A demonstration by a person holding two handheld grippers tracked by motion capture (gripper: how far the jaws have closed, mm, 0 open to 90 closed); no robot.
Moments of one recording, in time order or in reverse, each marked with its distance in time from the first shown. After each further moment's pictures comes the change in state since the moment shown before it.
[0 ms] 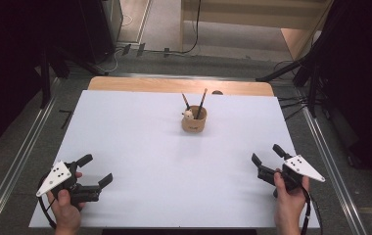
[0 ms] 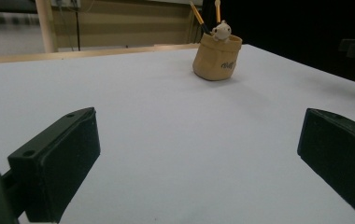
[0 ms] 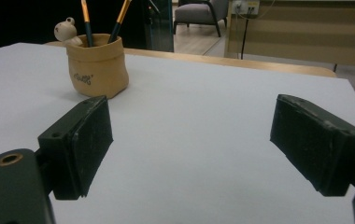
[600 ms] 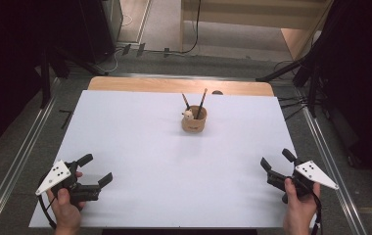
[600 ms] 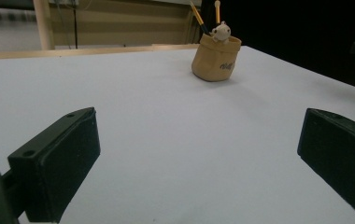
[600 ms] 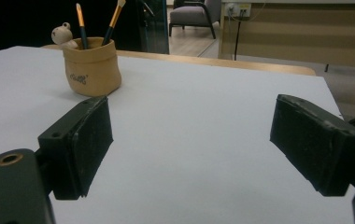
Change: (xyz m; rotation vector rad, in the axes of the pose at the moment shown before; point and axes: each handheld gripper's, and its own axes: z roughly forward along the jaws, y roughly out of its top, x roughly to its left) left arm 0.003 0.000 0.001 -0.001 -0.012 -0.019; right arm -0.010 -0.001 -0.023 -0.005 -0.017 0.008
